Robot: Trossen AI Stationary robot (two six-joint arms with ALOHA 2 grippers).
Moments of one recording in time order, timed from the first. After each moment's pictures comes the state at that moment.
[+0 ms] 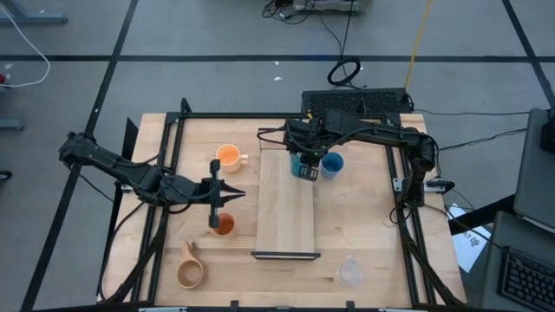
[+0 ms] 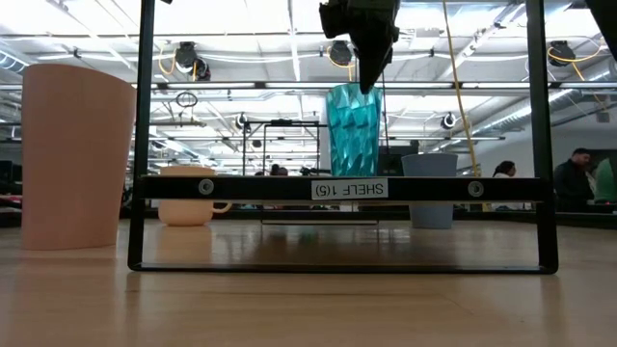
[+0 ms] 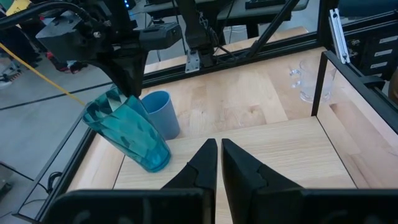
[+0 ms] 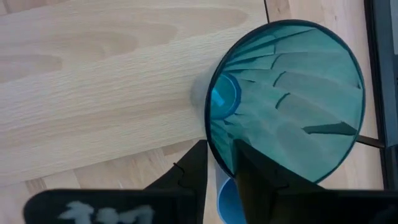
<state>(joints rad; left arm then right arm) -0.39 1.02 0.85 -0.20 -0.45 0.09 -0.17 1.86 1.92 -1.42 0.07 0.07</state>
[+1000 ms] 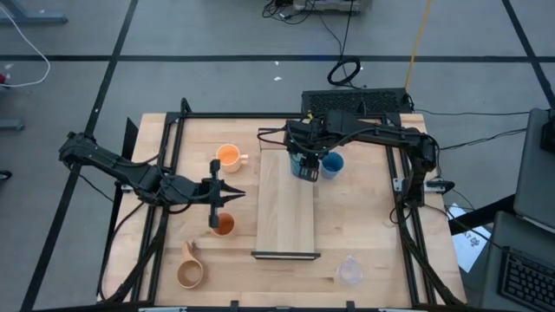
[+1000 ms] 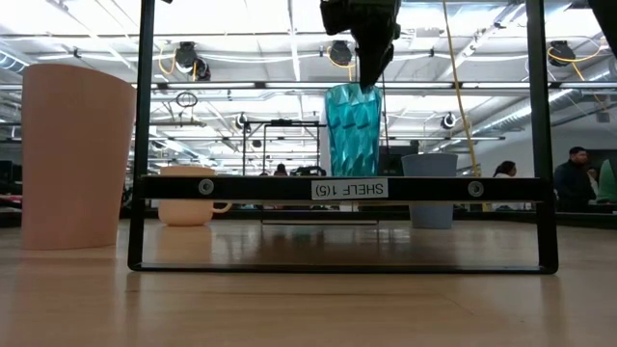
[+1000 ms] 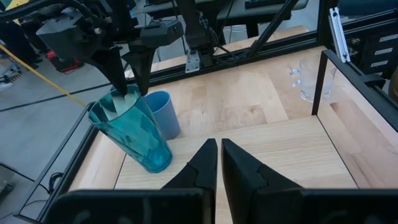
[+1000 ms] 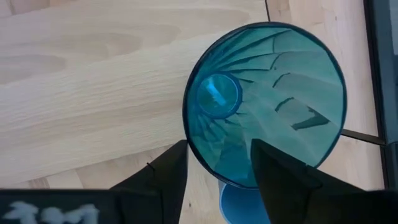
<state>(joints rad) -0.39 1.02 0.85 -0.21 -0.45 0.10 -0.15 1.85 1.92 -1.42 0.07 0.09</state>
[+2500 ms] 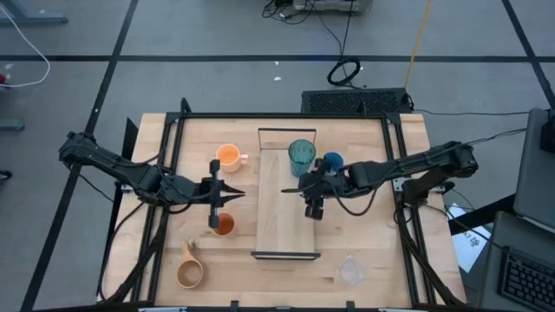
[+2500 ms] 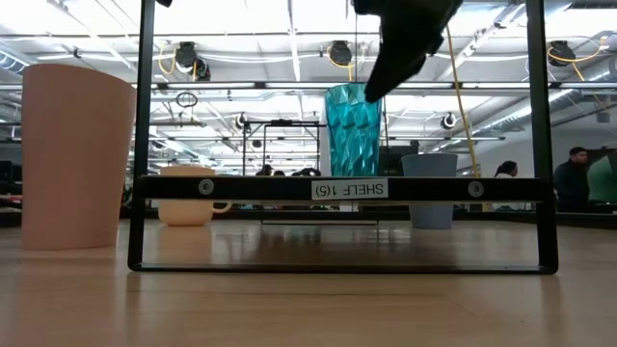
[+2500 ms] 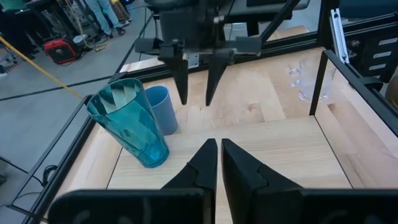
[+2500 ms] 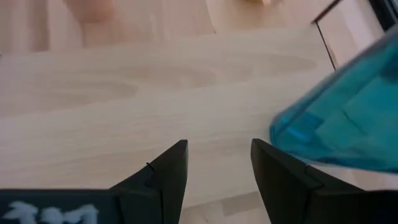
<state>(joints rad) -0.39 1.02 0.85 -0.22 -0.45 0.05 0.16 1.52 1.20 -0.67 0.29 0.27</state>
